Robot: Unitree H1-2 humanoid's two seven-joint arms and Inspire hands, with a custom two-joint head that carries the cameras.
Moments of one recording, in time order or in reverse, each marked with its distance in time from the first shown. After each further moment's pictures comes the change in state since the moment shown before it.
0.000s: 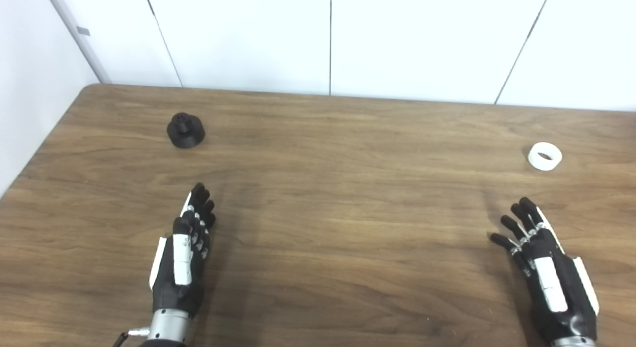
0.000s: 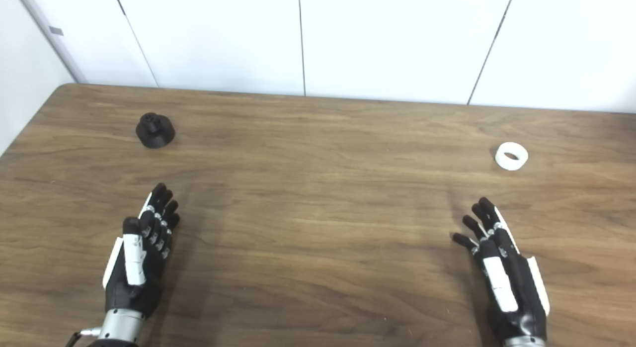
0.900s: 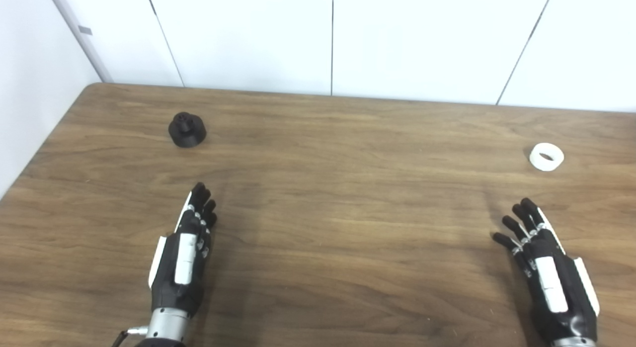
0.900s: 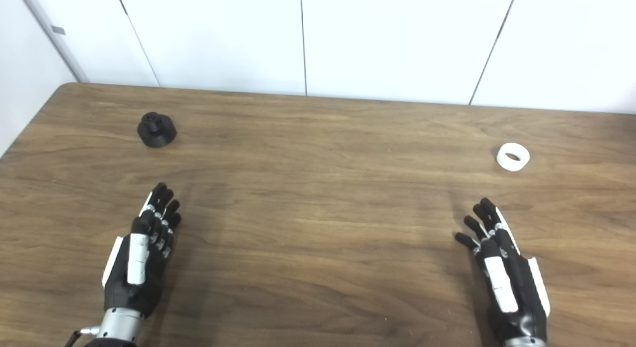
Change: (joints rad) left arm -0.003 0.010 0.009 -0.047 0.001 0.056 -0.021; right arm 0.003 0.005 0.001 -0.004 -0.012 0.000 -0.008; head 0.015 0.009
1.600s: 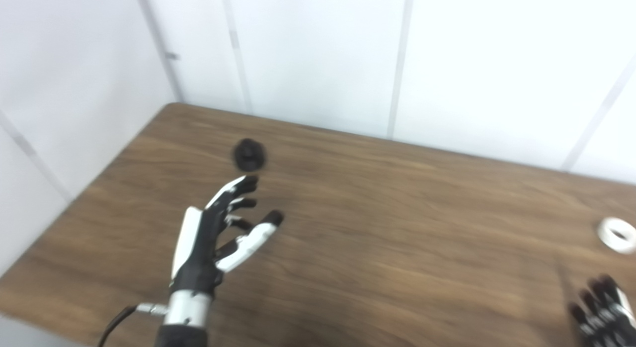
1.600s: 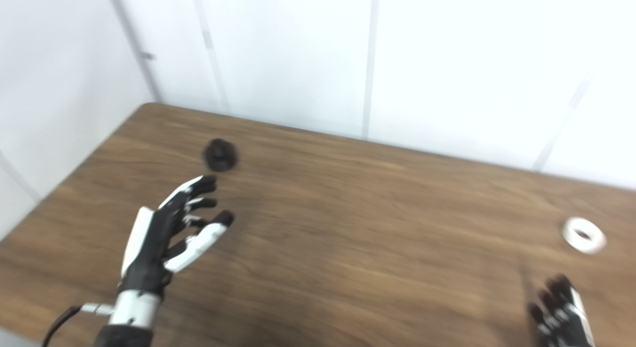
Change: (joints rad) left arm -0.091 -0.003 0.020 -0.341 0.696 0.318 0.073; right arm -0.027 -0.033 -0.045 0.059 0.071 -0.033 0.057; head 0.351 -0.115
